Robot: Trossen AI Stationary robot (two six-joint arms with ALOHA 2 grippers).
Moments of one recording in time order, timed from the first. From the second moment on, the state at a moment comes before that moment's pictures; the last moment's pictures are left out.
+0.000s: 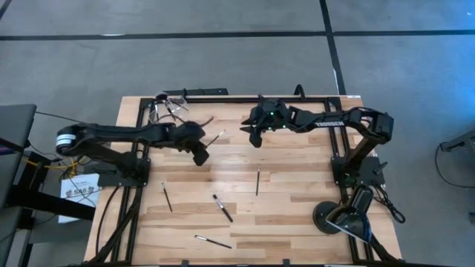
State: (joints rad) left arm 0.19 1.24 0.71 -0.38 -0.09 -0.35; right arm -0.38 1.65 0.96 0.19 -0.24 -0.05
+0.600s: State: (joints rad) left arm 0.13 1.02 0.45 0.40 -0.10 -0.26; right arm -0.29 1.71 0.85 1.06 -0.48 0.26
